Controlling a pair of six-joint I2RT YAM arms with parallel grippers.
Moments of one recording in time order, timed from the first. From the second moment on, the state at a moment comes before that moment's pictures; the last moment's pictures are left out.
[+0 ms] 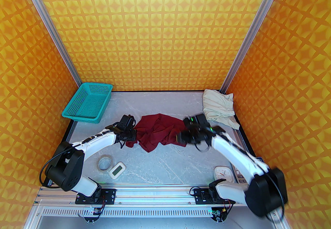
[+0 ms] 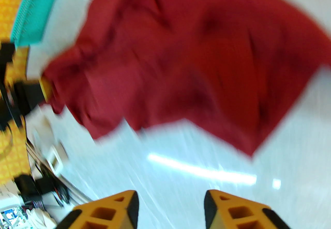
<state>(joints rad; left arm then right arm) -0.50 1.51 0.92 -0.43 -0.03 -0.38 0.32 1.39 1.04 -0.69 -0.33 0.35</state>
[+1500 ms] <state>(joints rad) -0.39 1.39 1.07 -0.44 0.07 -0.27 0.08 1.72 1.37 -0.67 -0.06 0.41</state>
